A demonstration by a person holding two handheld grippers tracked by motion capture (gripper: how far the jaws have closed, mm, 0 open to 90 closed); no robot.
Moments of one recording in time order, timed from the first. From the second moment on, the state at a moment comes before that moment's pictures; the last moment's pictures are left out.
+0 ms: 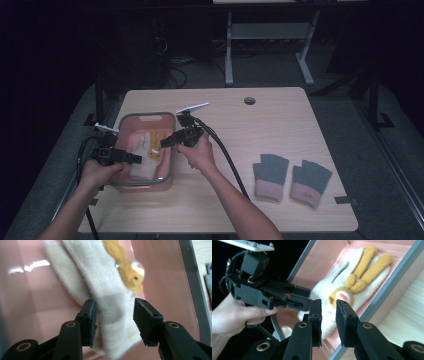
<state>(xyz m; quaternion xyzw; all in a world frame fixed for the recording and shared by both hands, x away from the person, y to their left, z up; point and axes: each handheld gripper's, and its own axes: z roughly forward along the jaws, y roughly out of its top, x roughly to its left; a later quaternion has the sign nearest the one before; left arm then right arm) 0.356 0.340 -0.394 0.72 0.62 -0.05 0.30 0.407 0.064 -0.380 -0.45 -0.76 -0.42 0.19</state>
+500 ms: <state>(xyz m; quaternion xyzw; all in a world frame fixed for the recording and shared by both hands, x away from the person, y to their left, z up) 0.365 0.318 -0.396 0.76 0.60 -0.02 0.25 0.402 0.052 -0.375 -0.45 -0.76 -0.43 0.19</state>
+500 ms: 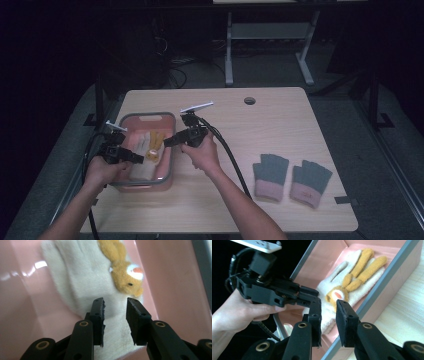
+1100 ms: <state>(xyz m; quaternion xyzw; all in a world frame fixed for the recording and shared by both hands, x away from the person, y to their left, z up) 0.355 0.322 -0.378 0.75 0.59 -0.02 0.31 0.399 0.035 -0.372 -0.45 -0.75 -0.44 0.19</state>
